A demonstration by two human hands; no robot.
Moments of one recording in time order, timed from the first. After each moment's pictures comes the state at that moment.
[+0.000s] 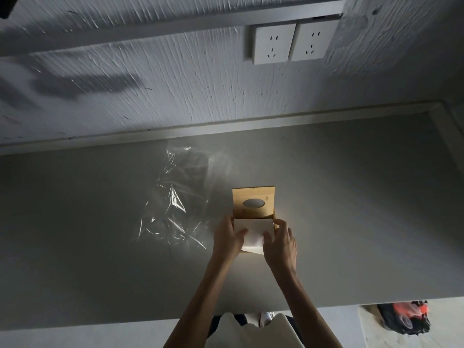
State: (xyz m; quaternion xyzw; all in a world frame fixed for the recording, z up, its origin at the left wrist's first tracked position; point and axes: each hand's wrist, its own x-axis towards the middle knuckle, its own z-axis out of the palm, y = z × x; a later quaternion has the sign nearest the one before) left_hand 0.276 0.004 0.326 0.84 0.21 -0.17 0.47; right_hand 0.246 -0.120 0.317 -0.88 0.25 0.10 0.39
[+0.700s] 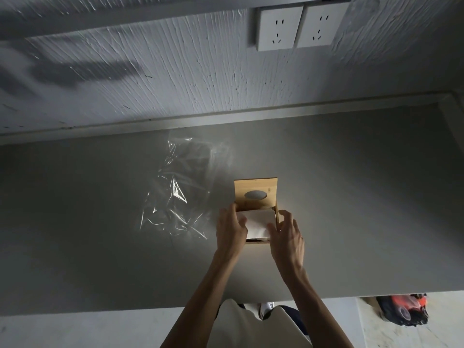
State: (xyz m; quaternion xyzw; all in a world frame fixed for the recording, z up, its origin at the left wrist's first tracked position) left_hand 0.270 -0.003 0.308 0.91 0.17 -0.11 0.36; right_hand 0.240 -0.135 0.303 -0.91 0.21 0.08 0.34
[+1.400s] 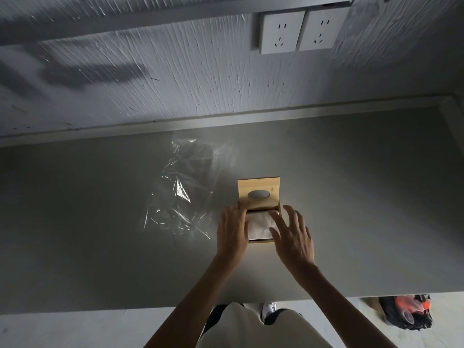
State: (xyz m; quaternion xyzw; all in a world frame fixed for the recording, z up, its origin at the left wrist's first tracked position) left_hand 0.253 0.009 0.291 0.97 0.00 -0.07 0.22; right_hand 0.234 -0.160 0.287 -0.99 -0.02 0.03 0.15
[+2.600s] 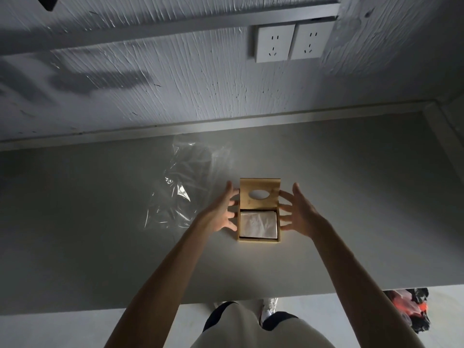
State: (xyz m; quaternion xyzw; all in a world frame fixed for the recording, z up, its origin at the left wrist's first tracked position) left_hand 0.324 0.041 0.331 0.55 0.28 -0.42 0.67; right_hand 0.309 -0.205 0.305 -0.52 0.26 0.37 0.73
